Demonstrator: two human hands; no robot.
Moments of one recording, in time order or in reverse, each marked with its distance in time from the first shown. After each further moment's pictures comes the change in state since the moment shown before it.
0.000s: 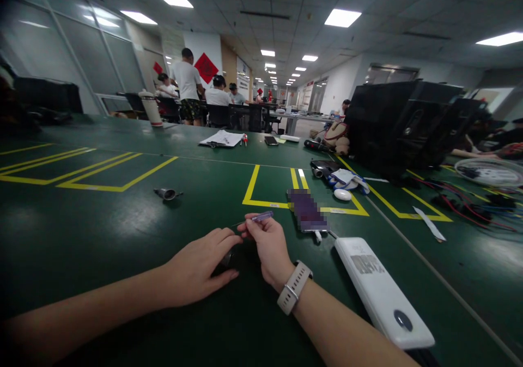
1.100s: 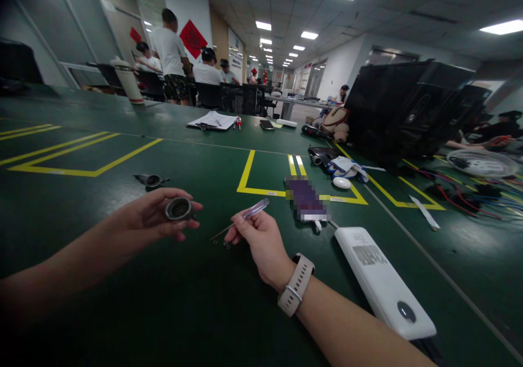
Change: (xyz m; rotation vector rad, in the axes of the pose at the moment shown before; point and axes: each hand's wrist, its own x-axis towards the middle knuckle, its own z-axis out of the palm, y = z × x) left_hand -0.013 -0.044 -0.028 -0.986 0.278 -0.334; right_hand -0.007 -0.002 -0.002 -0.145 -0.193 0.004
